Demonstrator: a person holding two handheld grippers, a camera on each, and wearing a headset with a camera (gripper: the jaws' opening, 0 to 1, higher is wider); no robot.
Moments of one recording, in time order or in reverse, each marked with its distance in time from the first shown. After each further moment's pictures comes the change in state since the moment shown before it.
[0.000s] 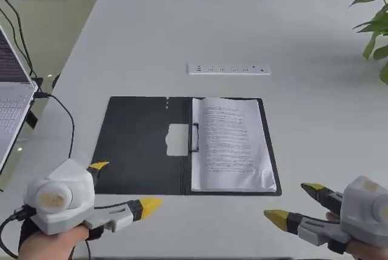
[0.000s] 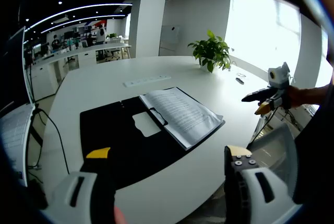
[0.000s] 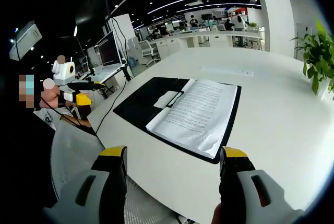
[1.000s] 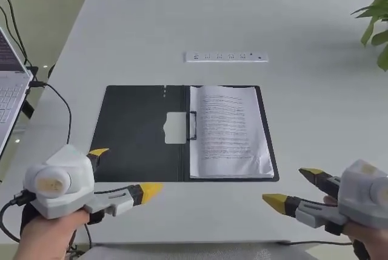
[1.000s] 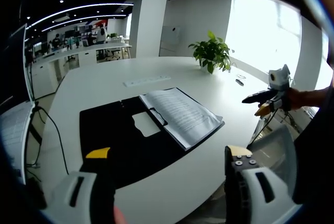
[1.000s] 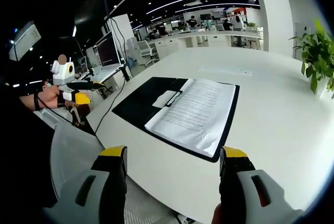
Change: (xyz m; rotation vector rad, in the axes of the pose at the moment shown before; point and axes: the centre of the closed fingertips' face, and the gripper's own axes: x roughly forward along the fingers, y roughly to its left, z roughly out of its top) left arm 0.000 0.001 0.001 -0.006 -0.006 0.001; right arm 0.000 -0.002 0.001 0.001 -0.002 -0.006
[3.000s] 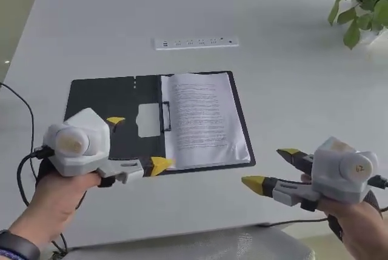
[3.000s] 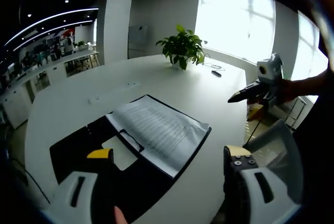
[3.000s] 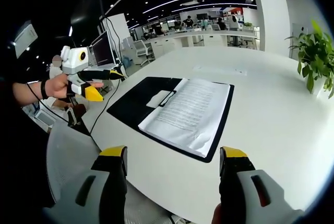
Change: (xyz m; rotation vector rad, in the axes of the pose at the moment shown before) left arm 0.083 -0.057 0.044 0.192 0.040 -0.237; right arm 0.000 -0.013 0.001 0.006 0.004 -0.036
